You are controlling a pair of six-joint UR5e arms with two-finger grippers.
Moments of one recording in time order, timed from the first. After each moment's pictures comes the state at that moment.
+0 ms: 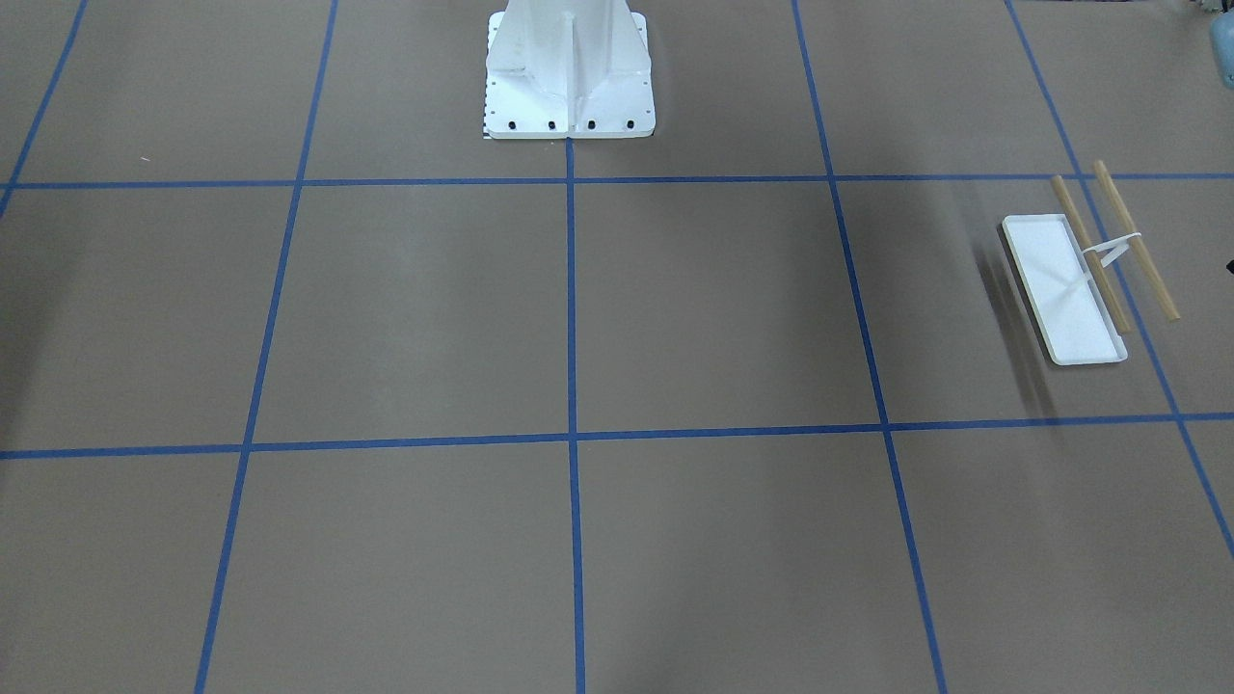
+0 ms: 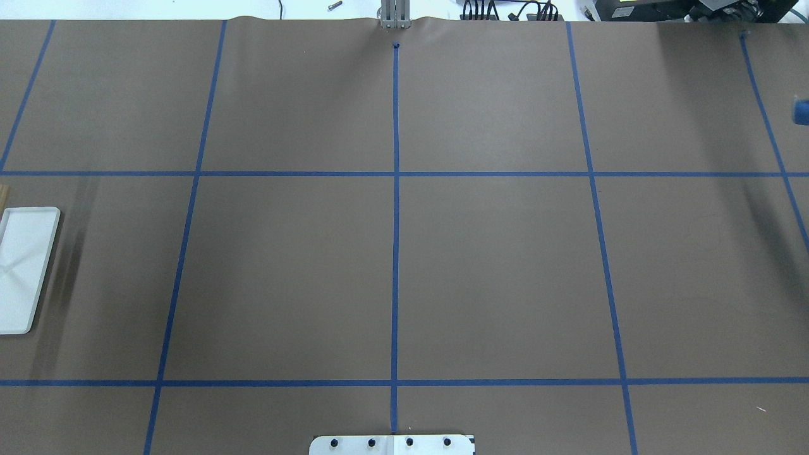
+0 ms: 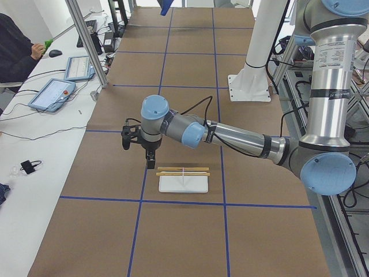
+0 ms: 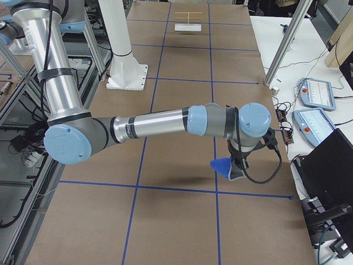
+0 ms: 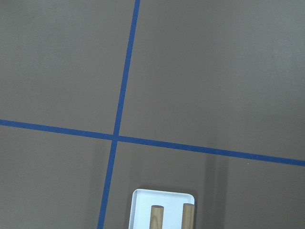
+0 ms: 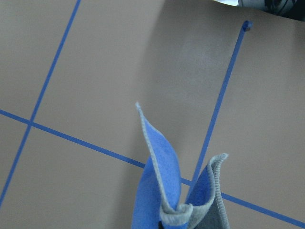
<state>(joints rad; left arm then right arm) -1.45 -1.61 -1.79 -1.76 -2.33 -0.61 1.70 -1.28 1.59 -1.85 2.53 -0.37</state>
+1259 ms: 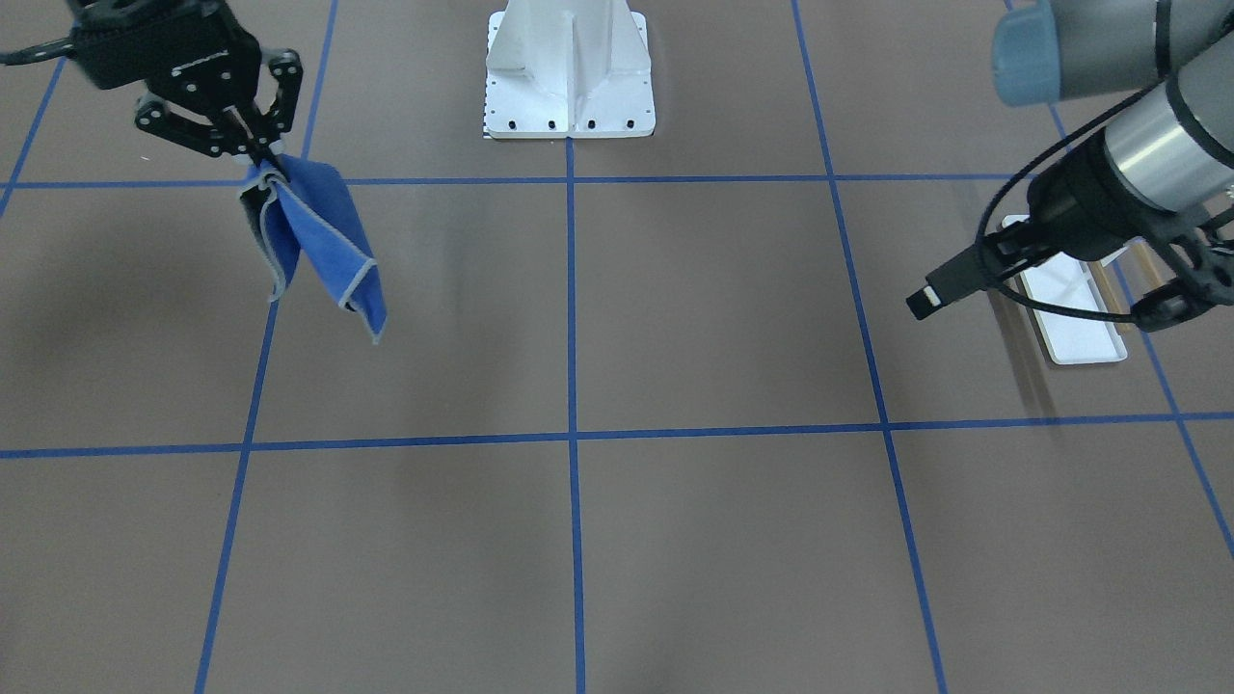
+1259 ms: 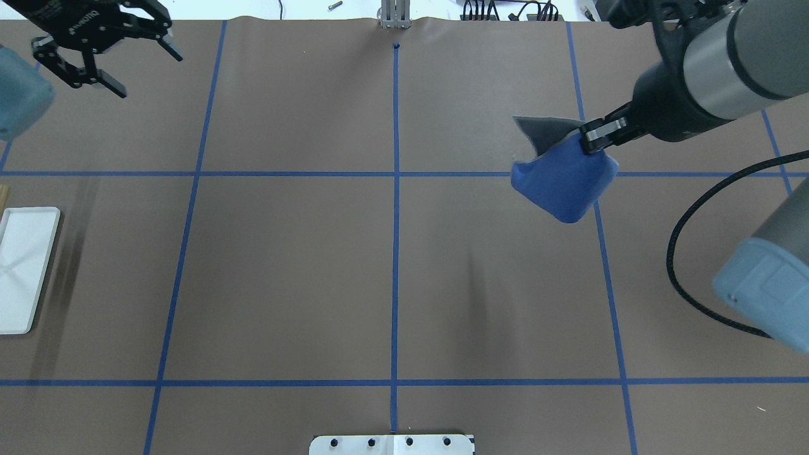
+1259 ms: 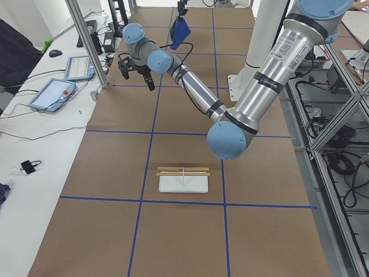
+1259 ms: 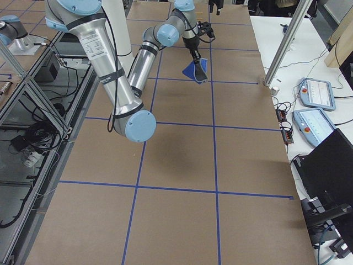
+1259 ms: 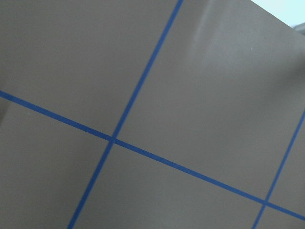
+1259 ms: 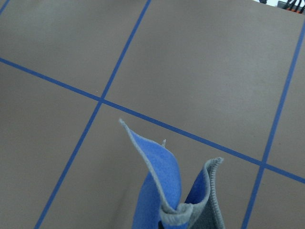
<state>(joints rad) -1.14 -2.14 -1.79 -1.48 -2.53 -1.25 0.85 -1.08 2.27 -1.86 2.03 0.63</state>
